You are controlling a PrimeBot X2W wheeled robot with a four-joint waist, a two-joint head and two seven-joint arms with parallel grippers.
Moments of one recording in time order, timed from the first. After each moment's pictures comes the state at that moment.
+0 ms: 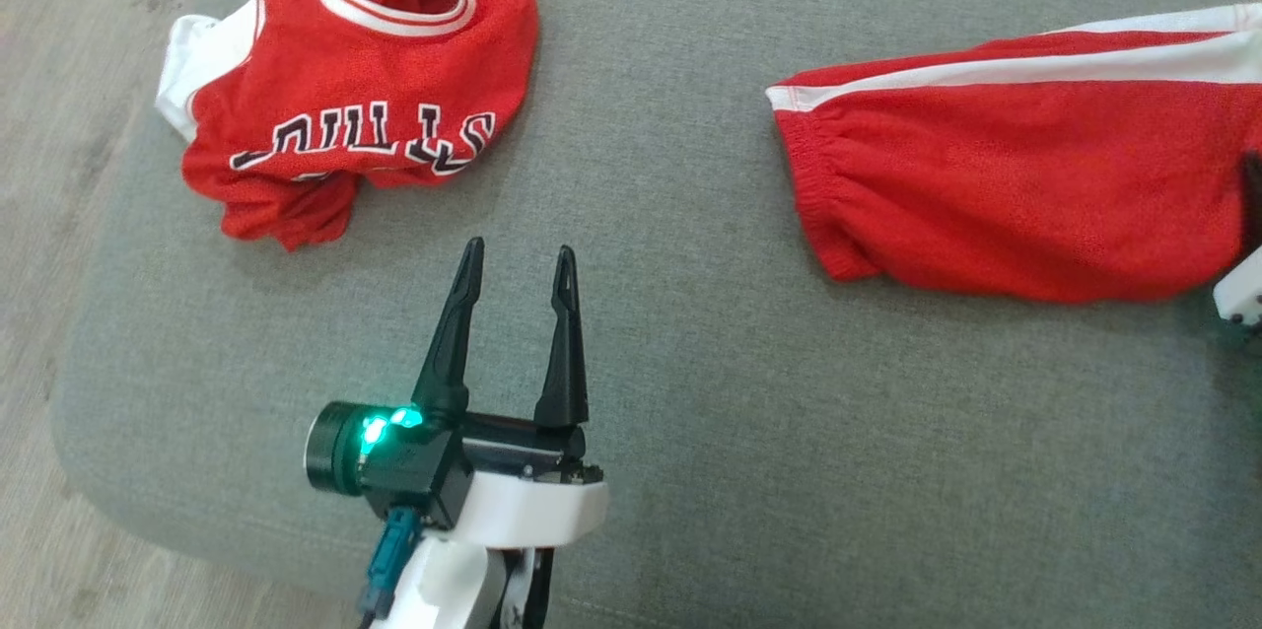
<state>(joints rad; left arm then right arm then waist) -0.16 0.04 -0.50 0.03 -0.26 0.24 -0.26 -0.70 -0.56 0.54 1.05 0.97 0.13 -0.16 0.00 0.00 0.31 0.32</state>
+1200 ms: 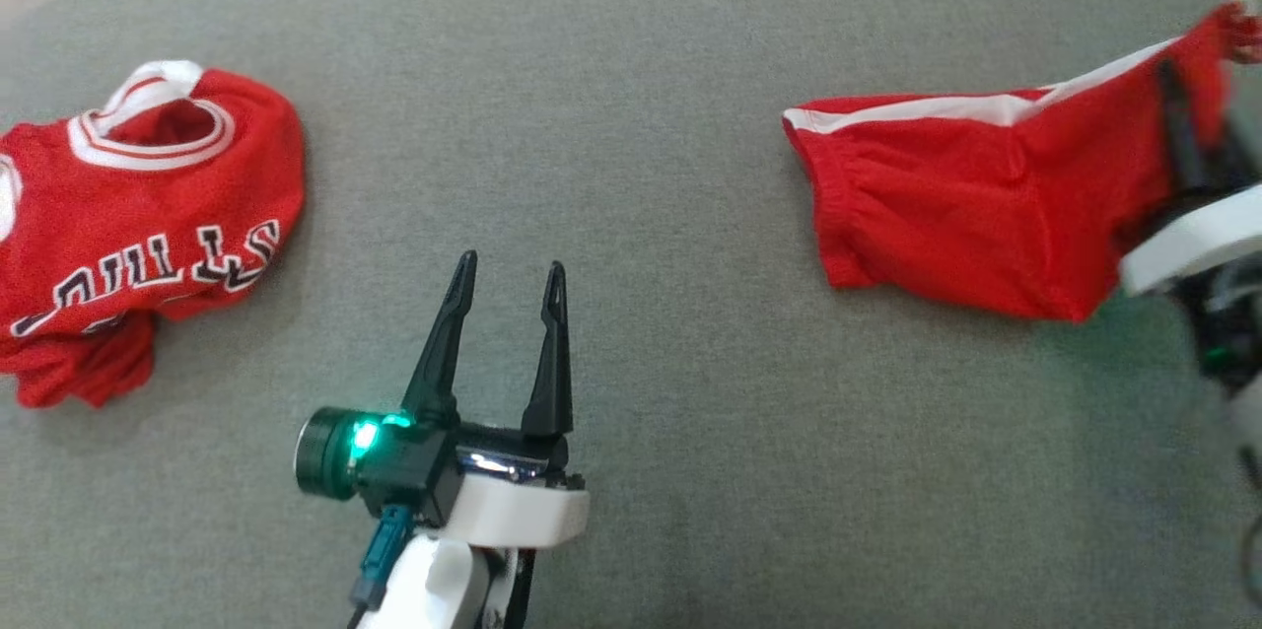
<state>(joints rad) -0.16 0.05 -0.46 0.09 -0.21 0.18 -0.26 -0.61 -0.53 0.41 0.68 0.68 0.13 -0.25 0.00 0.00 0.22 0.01</state>
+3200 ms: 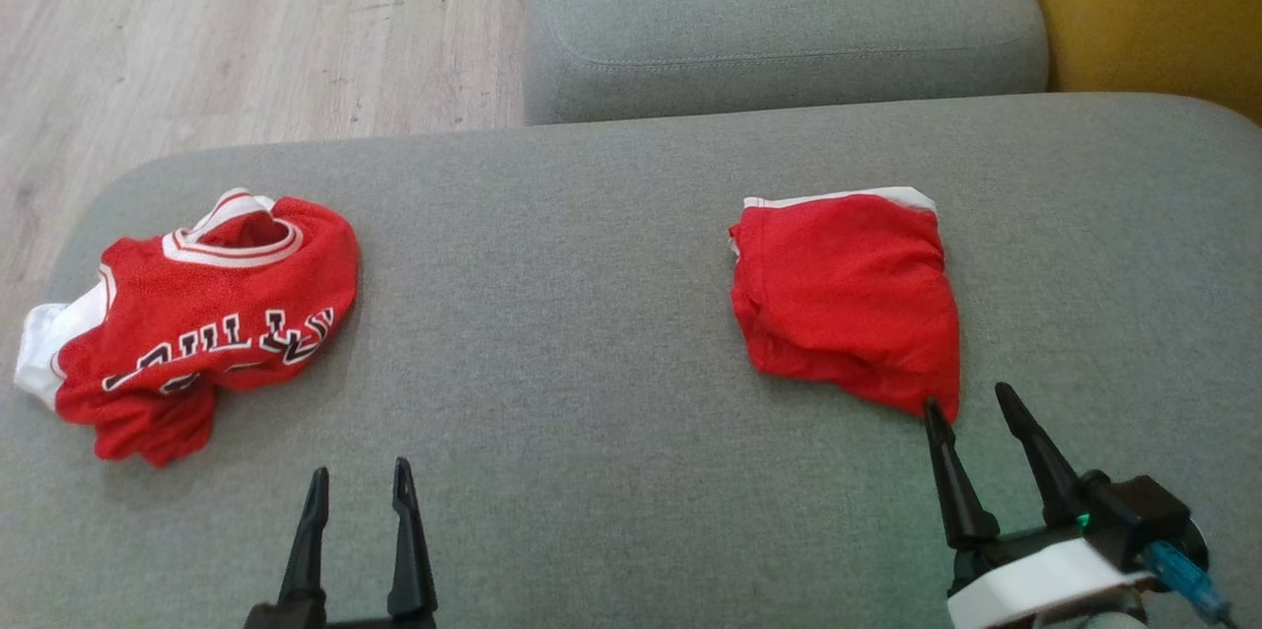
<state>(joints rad) 0.19 0.05 -0.19 0.10 -0.19 0.14 -0.26 0.09 -0.14 0.16 0.22 0.22 0.13 -0.25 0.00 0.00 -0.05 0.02</state>
